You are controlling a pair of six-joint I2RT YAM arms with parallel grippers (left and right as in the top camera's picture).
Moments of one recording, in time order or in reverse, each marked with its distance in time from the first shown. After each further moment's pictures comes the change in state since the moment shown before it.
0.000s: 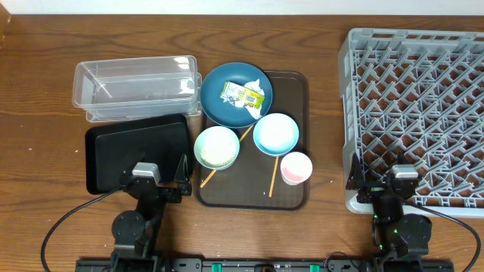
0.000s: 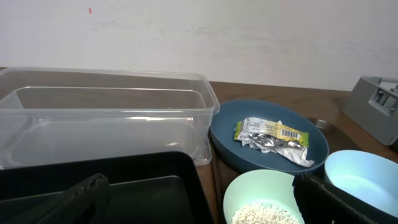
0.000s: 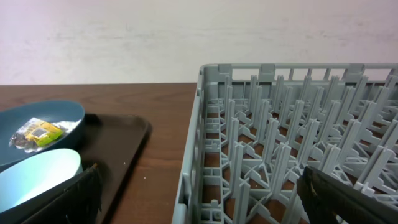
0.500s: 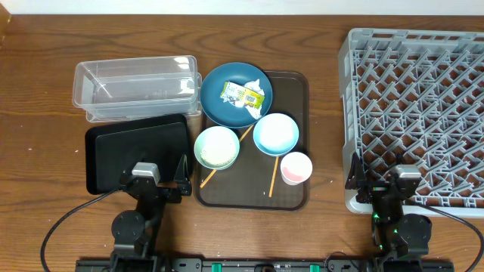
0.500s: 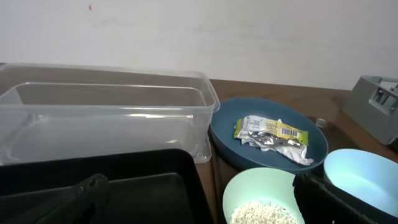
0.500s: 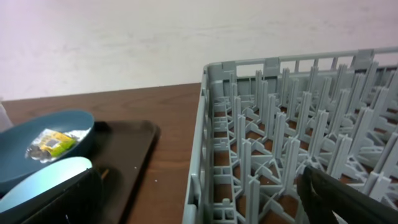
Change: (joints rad) left arm 0.000 0.001 0.012 -0.031 0.000 -0.009; right arm 0.000 0.000 0.000 -0.002 -0.008 0.102
